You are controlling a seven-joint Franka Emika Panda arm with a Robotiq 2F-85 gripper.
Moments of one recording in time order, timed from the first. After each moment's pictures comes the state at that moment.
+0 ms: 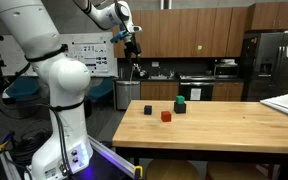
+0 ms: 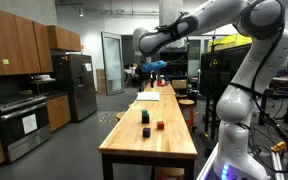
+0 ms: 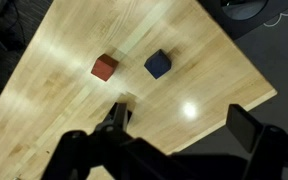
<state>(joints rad) -0.05 -0.39 0.25 -2.24 -0.13 1.93 0.47</state>
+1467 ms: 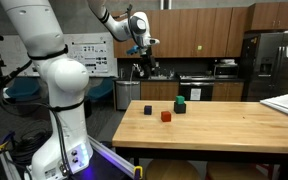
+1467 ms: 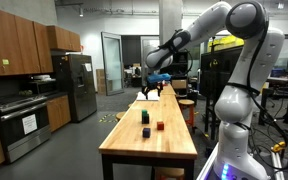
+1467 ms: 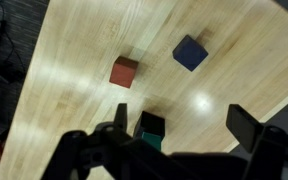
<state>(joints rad) -0.11 -0.29 0.08 -2.36 -0.14 2.16 0.50</state>
